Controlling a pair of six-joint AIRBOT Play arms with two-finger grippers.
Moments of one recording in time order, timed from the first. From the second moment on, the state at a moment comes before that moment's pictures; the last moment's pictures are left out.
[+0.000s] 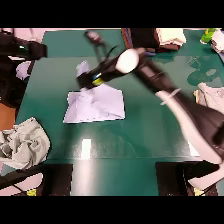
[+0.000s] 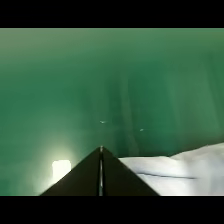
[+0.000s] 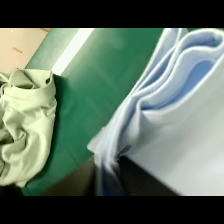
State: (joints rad) left arm -0.07 -1.21 1.60 1.47 -1.12 -1.52; right arm 0.77 -1.73 1.86 -1.05 0.90 1.61
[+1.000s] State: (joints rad) left arm -0.13 -1.16 1.56 1.45 -1.23 -1.49; right arm 0.45 -1.60 1.44 -1.31 1.24 1.84
